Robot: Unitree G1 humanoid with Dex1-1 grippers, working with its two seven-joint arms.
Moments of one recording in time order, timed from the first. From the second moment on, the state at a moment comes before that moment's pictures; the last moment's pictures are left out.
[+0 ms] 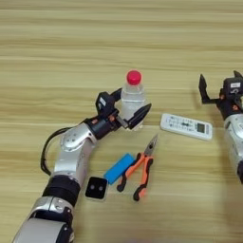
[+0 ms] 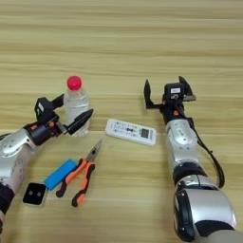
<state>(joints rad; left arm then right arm) -0.33 0.07 -0.03 0.58 -0.28 -0.33 -0.85 -0.57 -0.22 -0.16 1.07 0.04 -0.69 0.12</state>
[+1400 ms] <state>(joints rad) -0.33 0.15 -0.06 0.33 -0.29 -0.30 -0.95 -0.43 -0.25 -0.07 0.48 0.29 -0.49 0.63</state>
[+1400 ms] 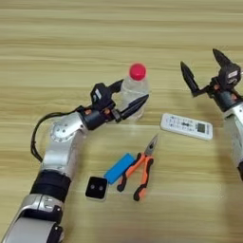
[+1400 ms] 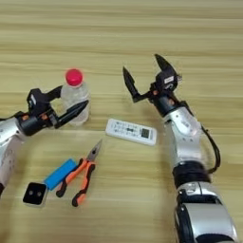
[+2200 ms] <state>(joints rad) -0.25 0.17 -0.17 0.00 -0.37 -0.11 -0.98 -0.24 -0.55 0.14 -0.07 0.42 0.00 1.15</state>
